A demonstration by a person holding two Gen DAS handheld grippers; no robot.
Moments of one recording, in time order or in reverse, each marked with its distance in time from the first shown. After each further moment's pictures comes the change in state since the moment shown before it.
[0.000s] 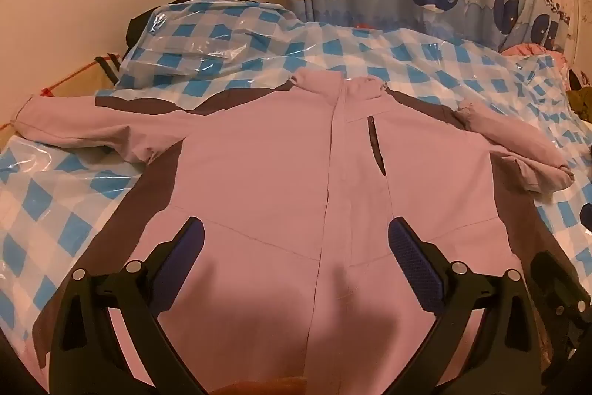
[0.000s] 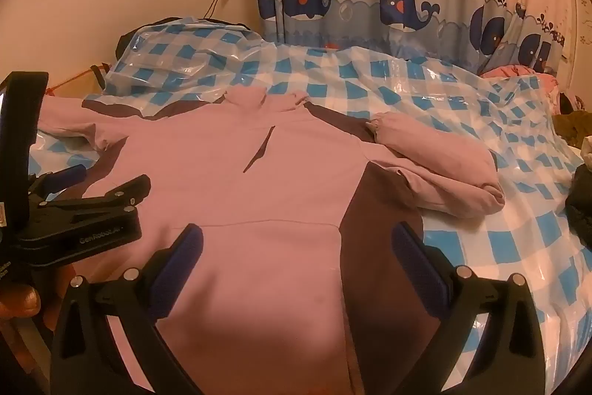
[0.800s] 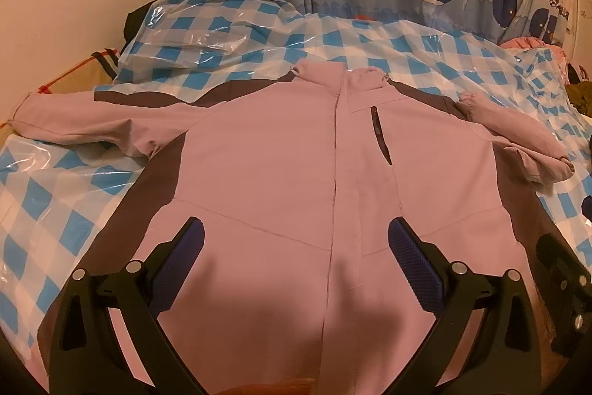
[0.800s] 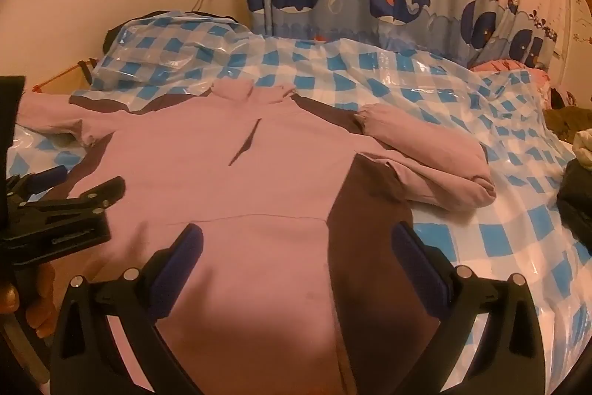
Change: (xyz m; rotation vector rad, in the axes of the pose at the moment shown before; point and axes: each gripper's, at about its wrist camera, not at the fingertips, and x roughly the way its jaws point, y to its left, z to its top) left arm 0.004 0.005 -0.003 0.012 0.035 0.005; right arm 0.005 -0.003 -0.002 0.010 0.024 -0.054
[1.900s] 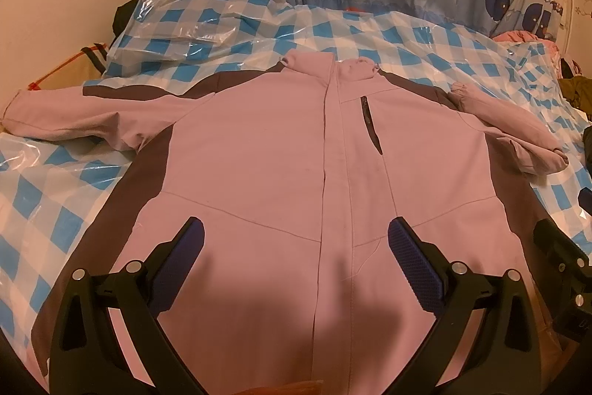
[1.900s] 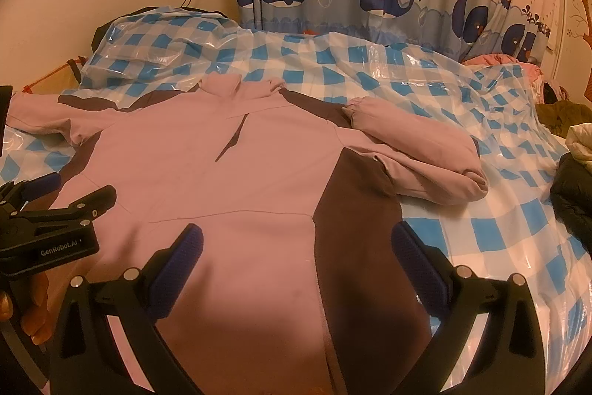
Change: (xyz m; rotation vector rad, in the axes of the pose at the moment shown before) left arm 0.002 -0.002 -0.005 0.013 0.026 -0.038; right arm 0.002 -0.007 0.000 0.023 0.015 -0.029
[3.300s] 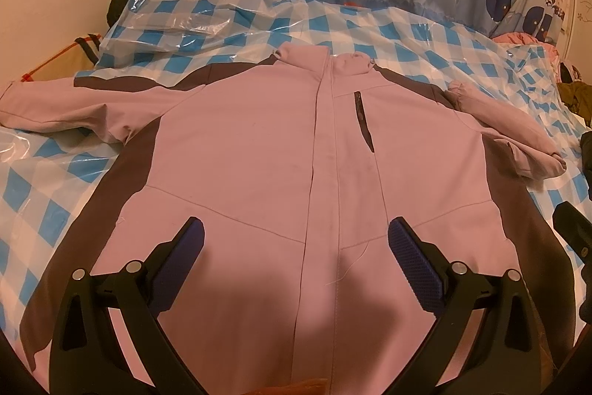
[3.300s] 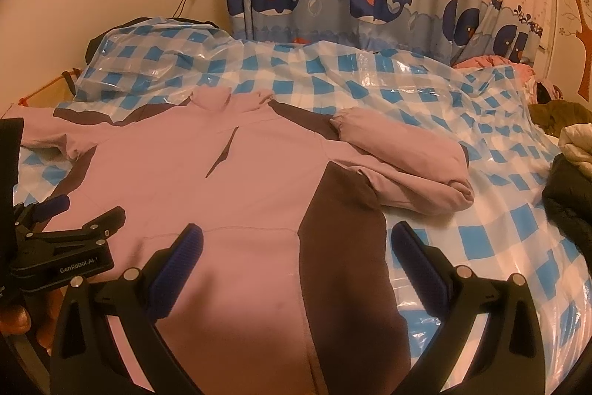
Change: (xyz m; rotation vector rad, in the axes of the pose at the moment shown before) left arm 0.008 -0.004 0.003 -0.032 0.034 -0.039; right arm -0.011 -0.015 0.011 0.016 -0.011 -0.015
